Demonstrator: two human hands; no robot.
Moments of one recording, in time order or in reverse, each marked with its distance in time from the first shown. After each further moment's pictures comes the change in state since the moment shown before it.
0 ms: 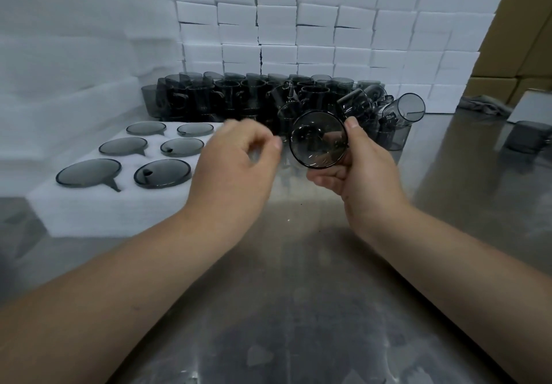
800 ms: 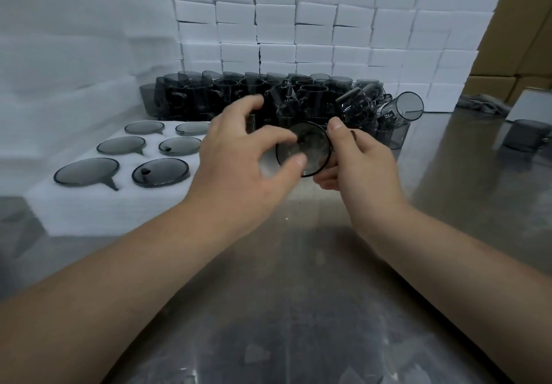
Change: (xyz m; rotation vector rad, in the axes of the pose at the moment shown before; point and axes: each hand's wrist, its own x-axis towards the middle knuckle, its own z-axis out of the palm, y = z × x) left_hand -0.001 0.009 -0.005 0.256 -0.117 0.128; right_hand 0.000 0.002 -0.002 -0.296 0.053 -0.155
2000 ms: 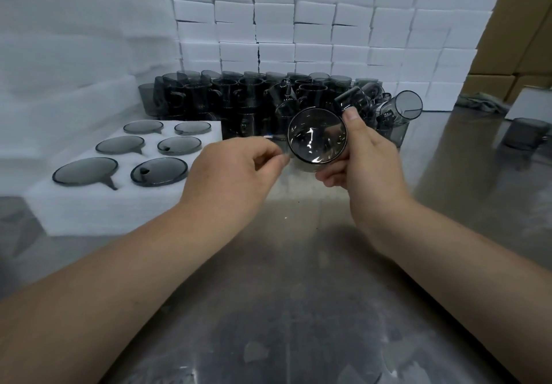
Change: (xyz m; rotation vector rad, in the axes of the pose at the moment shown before) left_hand 0.000 -0.007 0.004 -0.032 -0.040 -0.147; right_hand 0.002 -0.005 -0.003 0.109 -0.014 0.042
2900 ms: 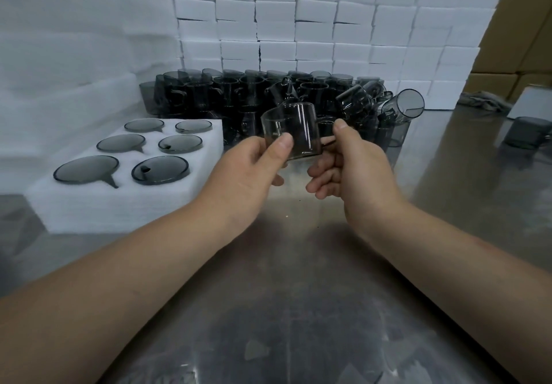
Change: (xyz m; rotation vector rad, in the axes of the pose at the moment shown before) left_hand 0.000 -0.005 0.010 -0.485 -0.174 -0.214; right_hand -0.006 -0.001 0.006 0.035 -0.128 0.160
